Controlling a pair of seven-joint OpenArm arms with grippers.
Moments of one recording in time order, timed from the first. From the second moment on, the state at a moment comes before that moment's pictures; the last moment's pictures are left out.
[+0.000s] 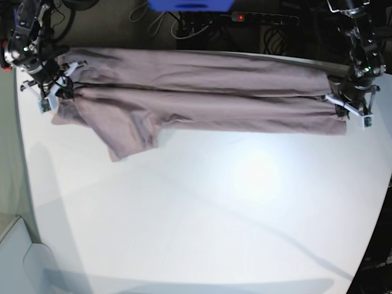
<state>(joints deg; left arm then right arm) 13.4 -15.5 -27.0 82.2 -17.8 -15.4 31.6 -20.5 11.5 29.7 92.5 7.0 40.3 -33.2</state>
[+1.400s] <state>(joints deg) 13.4 -15.2 -27.1 82.5 -17.3 -15.1 31.9 4.8 9.5 14.9 87.8 7.0 40.1 -52.3</state>
